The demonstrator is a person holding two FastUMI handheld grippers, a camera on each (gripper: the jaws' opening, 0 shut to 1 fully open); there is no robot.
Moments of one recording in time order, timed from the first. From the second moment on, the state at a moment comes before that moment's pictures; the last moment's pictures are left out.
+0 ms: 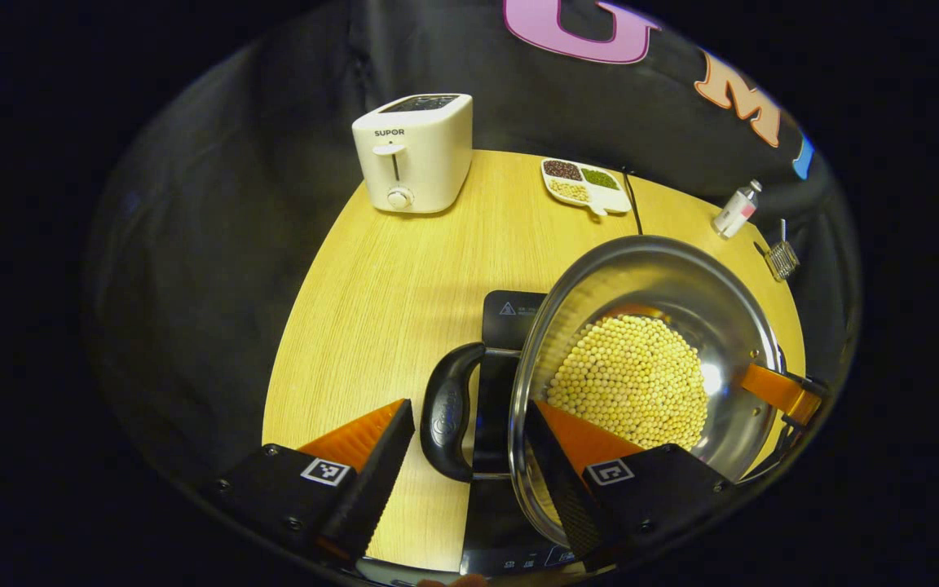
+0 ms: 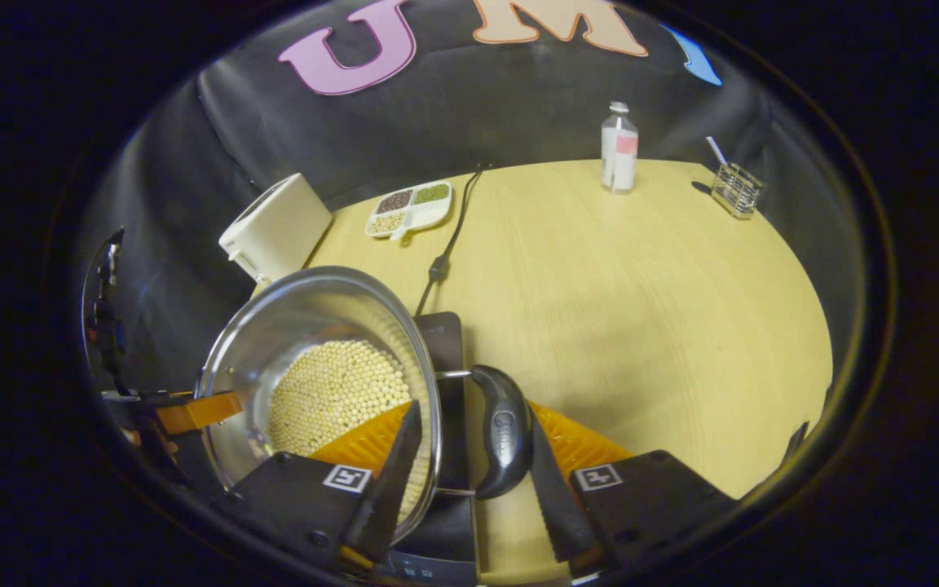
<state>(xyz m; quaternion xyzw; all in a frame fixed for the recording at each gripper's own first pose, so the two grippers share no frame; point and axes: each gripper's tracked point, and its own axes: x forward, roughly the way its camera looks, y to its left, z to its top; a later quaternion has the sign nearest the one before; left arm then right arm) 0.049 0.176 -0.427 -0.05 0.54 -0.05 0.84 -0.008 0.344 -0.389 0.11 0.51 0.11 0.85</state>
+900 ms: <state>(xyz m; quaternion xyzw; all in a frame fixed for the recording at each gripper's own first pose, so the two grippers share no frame) 0.071 0.180 -0.409 -0.01 0.49 -0.04 0.87 0.002 0.343 -0.394 0.09 0.51 0.12 0.85</state>
